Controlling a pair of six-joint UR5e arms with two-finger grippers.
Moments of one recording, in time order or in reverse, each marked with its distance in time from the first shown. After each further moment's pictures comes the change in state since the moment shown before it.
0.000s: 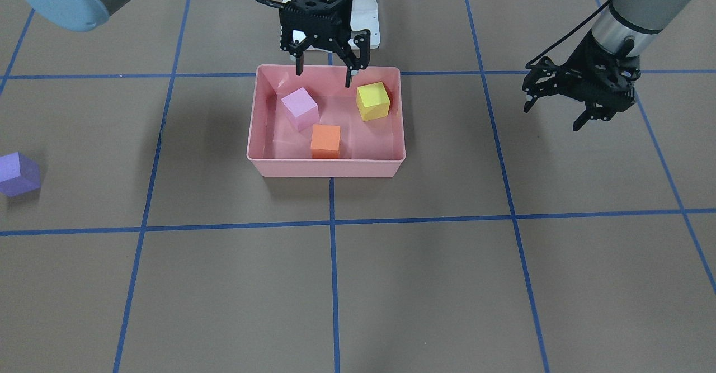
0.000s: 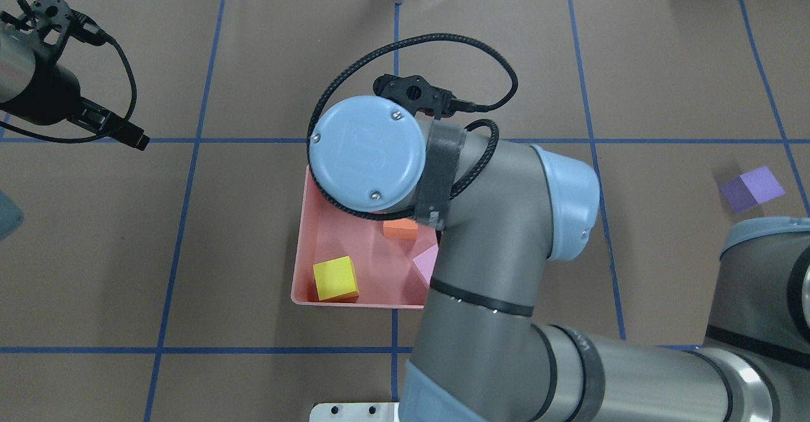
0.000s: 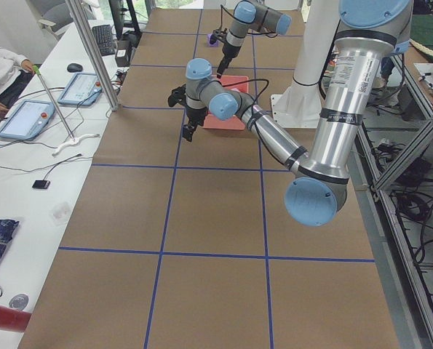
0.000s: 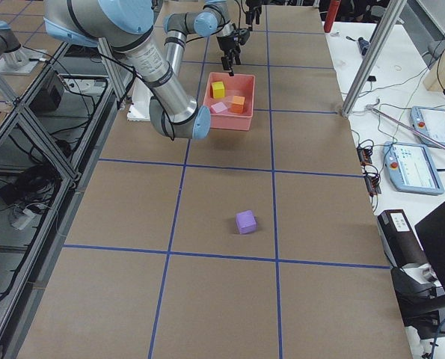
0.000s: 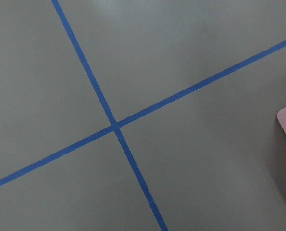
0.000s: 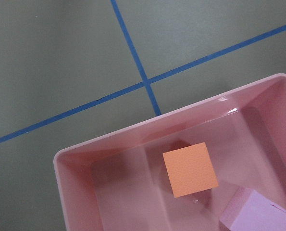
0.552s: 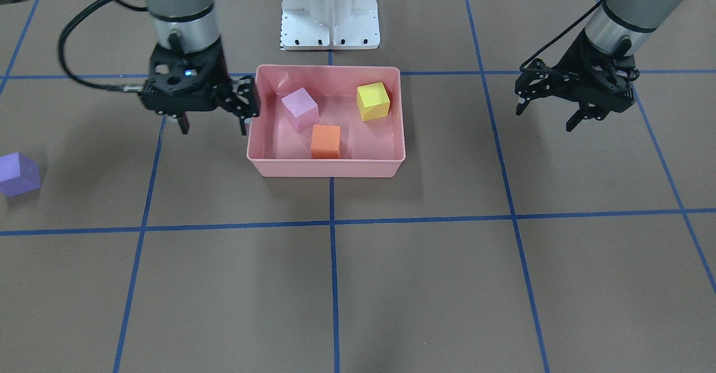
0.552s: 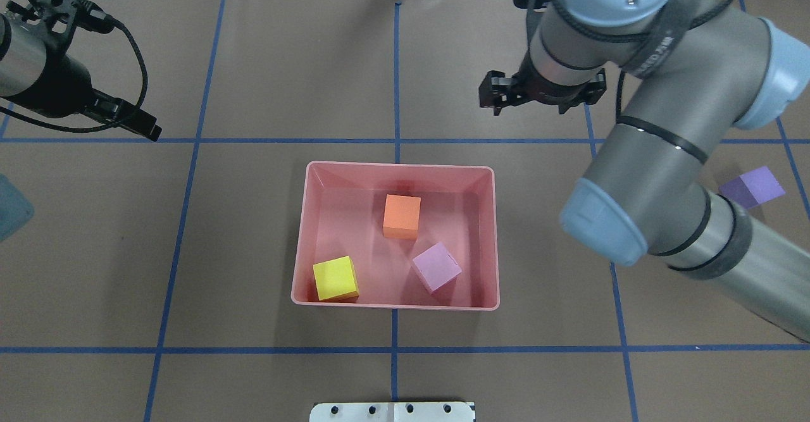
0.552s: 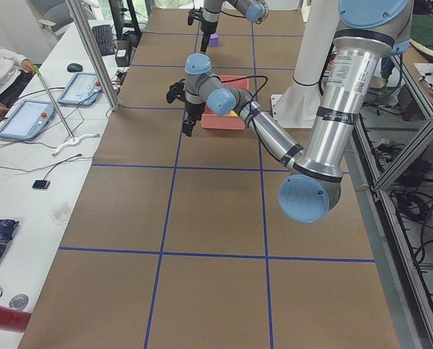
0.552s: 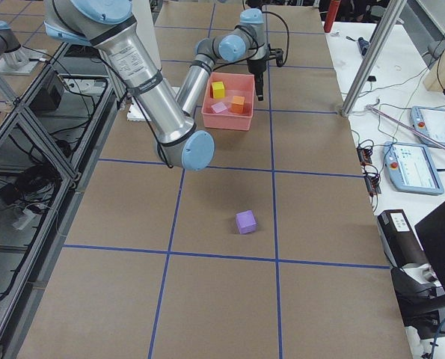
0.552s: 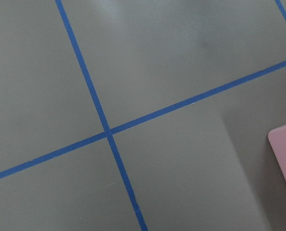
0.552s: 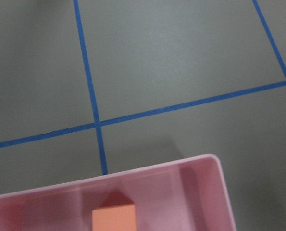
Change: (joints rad) left arm 0.003 -0.028 0.007 0.001 0.002 -0.076; right arm 0.366 -0.316 0.041 0.243 0.348 -0.589
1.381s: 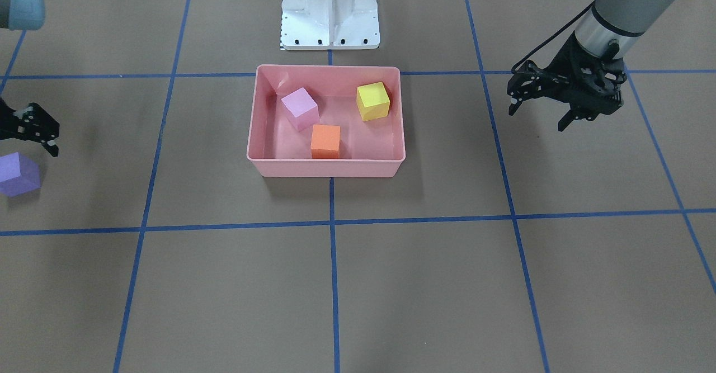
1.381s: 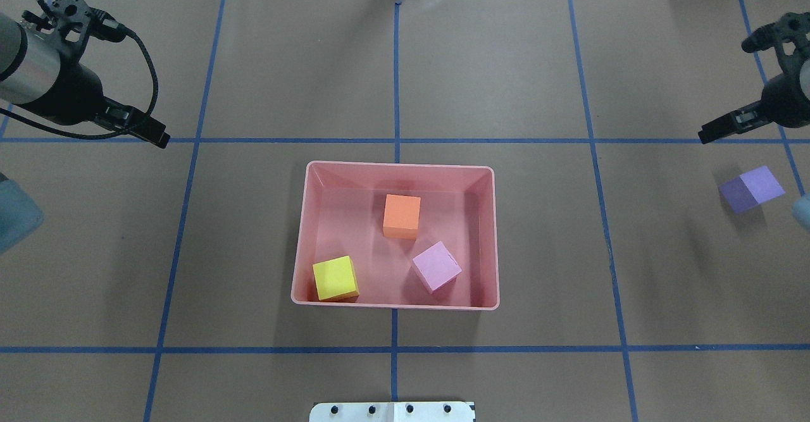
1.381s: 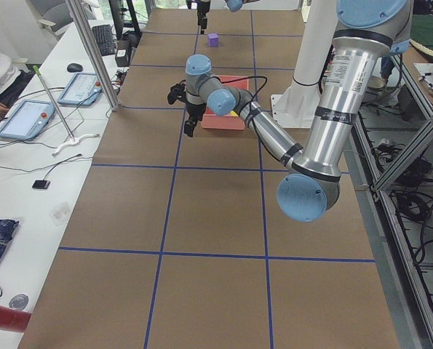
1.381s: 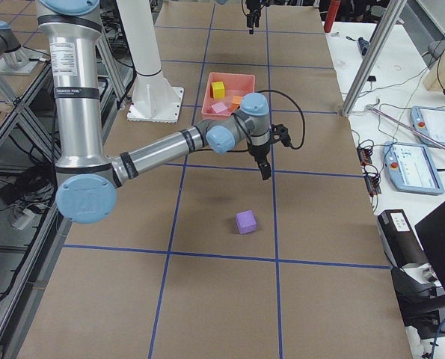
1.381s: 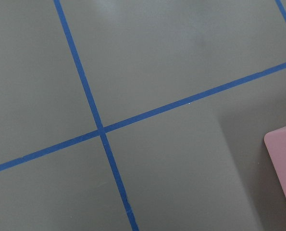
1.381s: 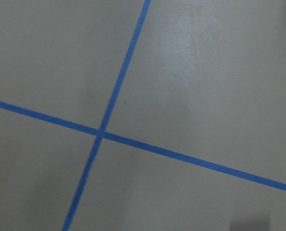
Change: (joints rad) left arm 0.026 -0.003 0.005 0.000 0.004 -0.016; right arm 0.312 -0.613 -0.068 0.582 0.226 -0.550
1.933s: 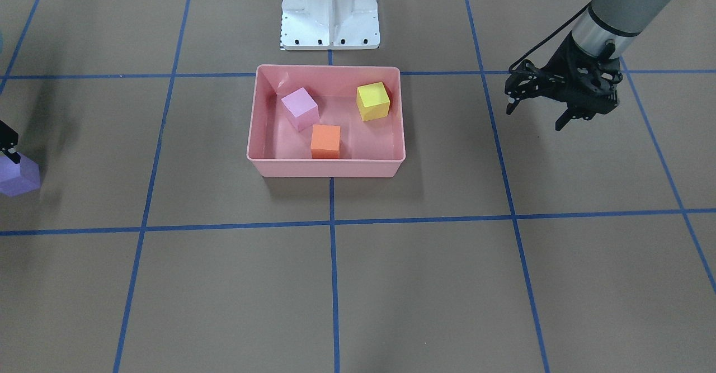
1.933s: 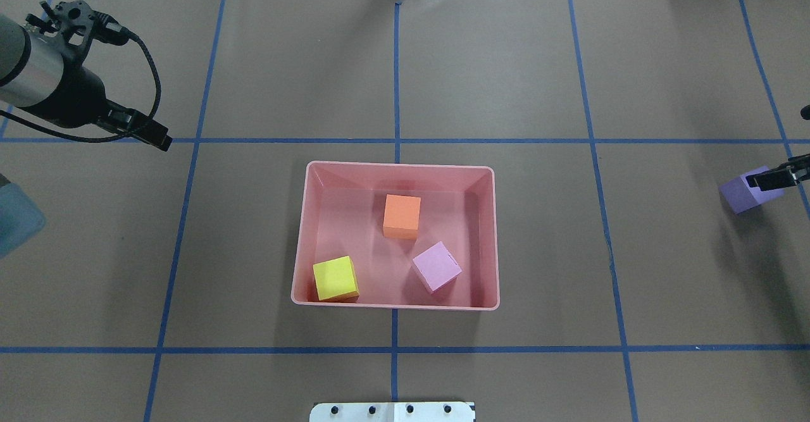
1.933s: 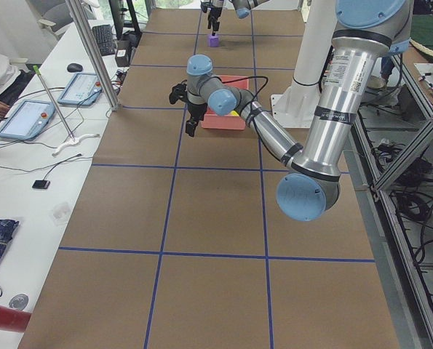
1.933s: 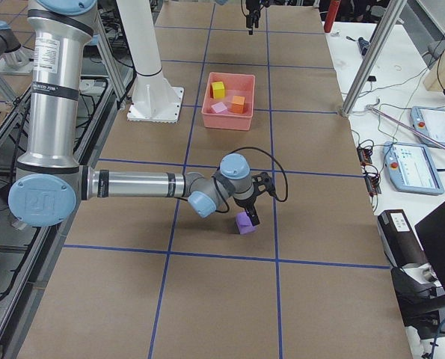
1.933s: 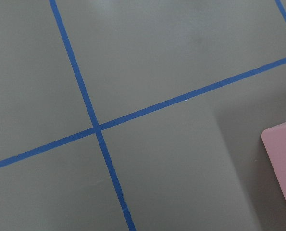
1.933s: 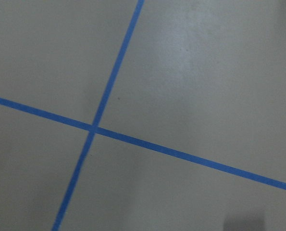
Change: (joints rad) left arm 0.007 0.001 -0.004 -0.001 0.002 -0.002; right arm 0.017 -0.124 -0.328 0.562 0.012 0.034
